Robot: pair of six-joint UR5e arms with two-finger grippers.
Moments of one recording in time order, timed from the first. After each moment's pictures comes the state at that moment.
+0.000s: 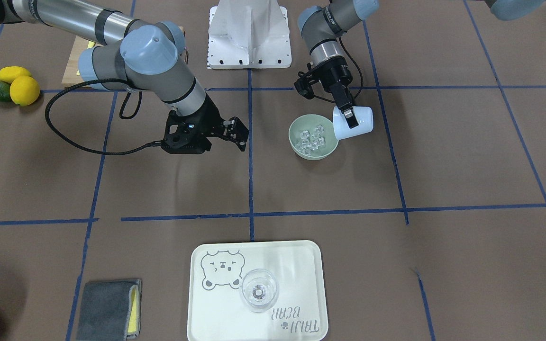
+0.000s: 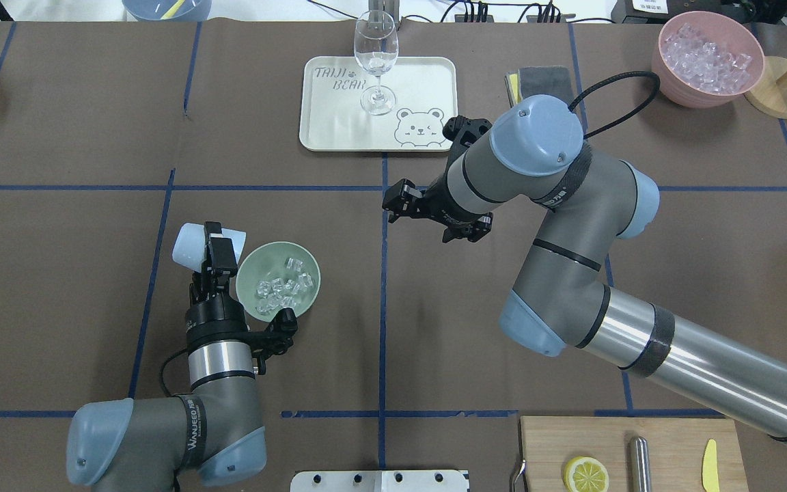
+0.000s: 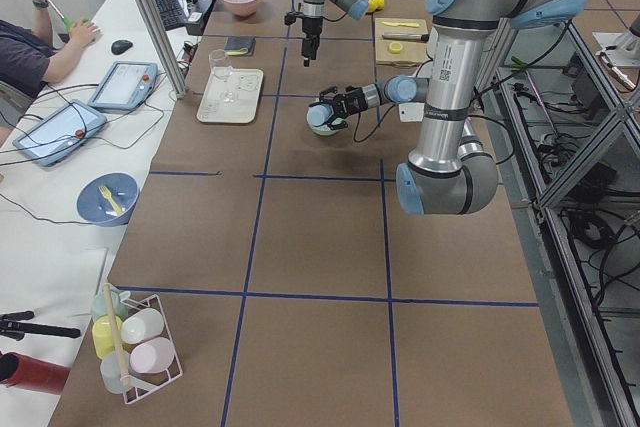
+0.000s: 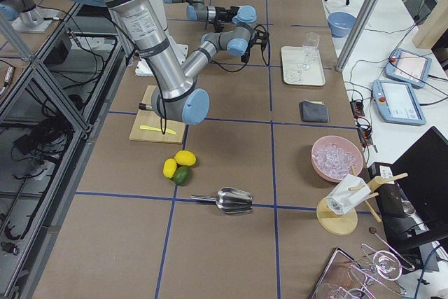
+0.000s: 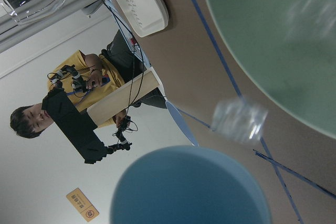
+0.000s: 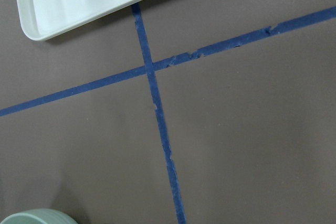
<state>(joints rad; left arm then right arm) -0.12 -1.94 -1.90 -0.95 -0.33 -0.11 0.61 -0.95 1.63 -1.19 2.02 1.51</state>
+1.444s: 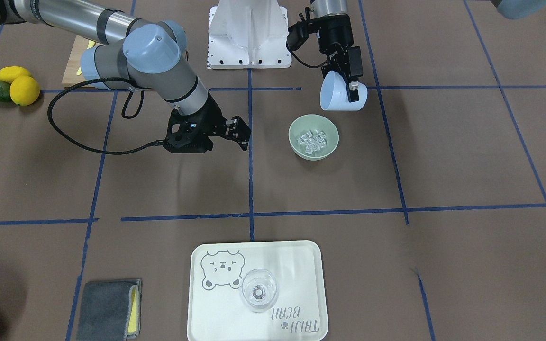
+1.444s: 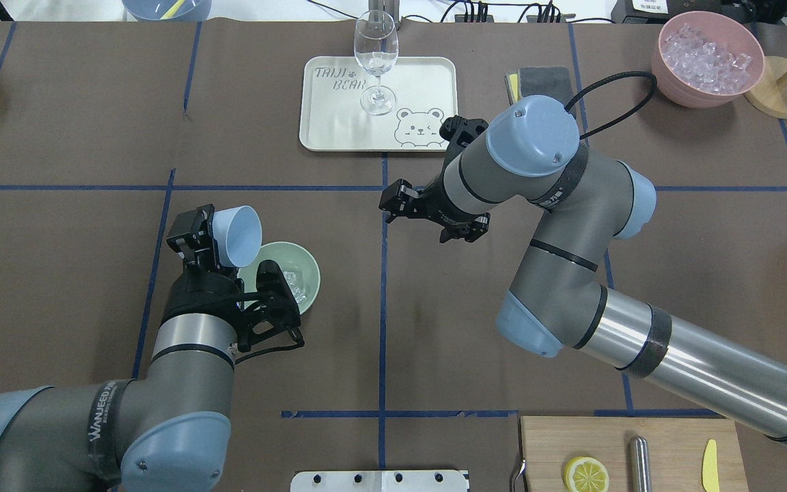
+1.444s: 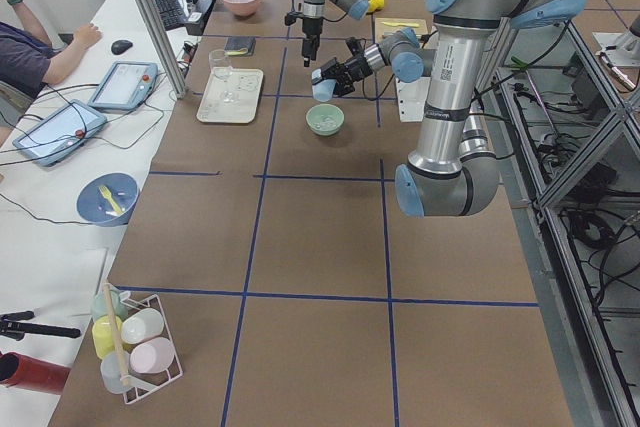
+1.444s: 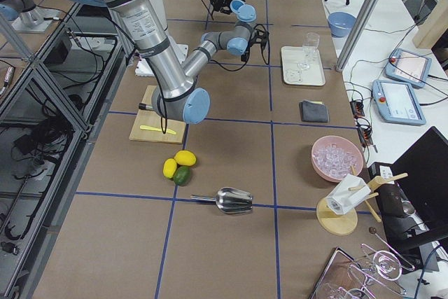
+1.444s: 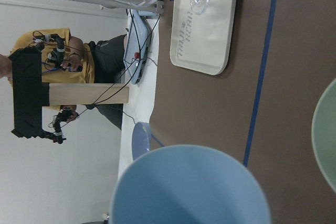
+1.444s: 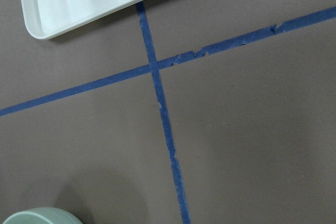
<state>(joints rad) -0.17 -1.92 -2.18 -1.32 -0.65 -0.25 0.61 -0.94 1.62 -1.20 2.02 1.51</state>
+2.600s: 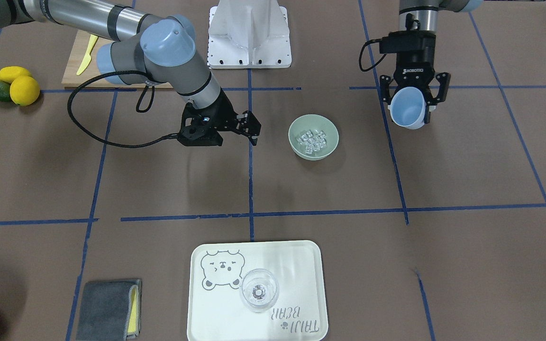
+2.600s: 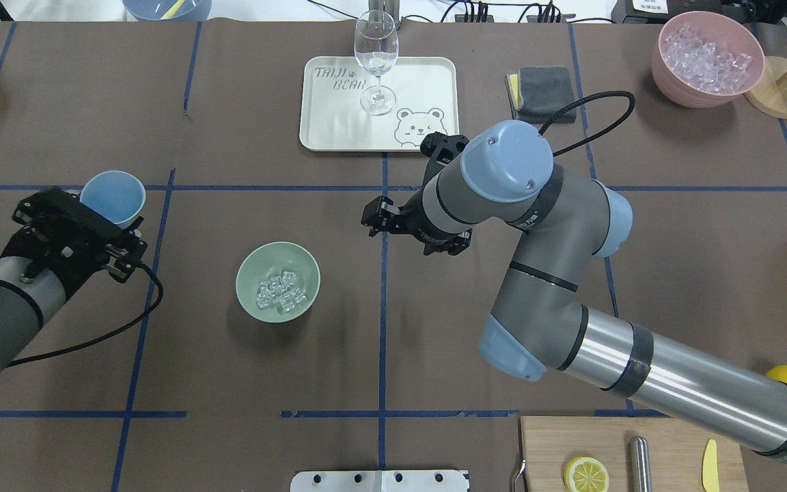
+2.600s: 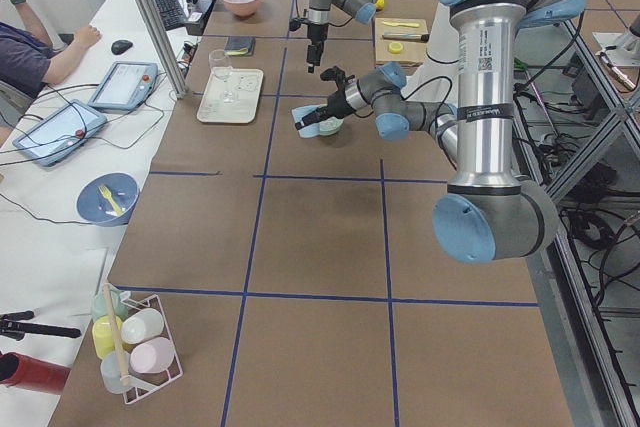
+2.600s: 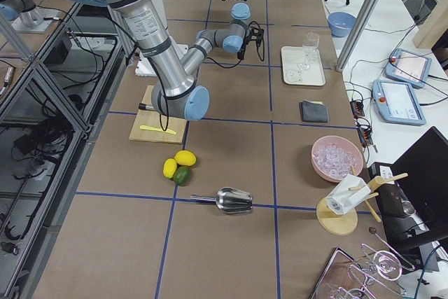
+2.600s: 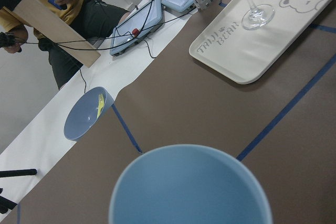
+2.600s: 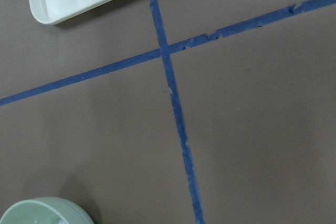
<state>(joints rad) -0.40 -1.41 -2.16 -2.18 -0.97 -0.54 0.54 -0.90 1.61 -1.20 1.94 1.53</state>
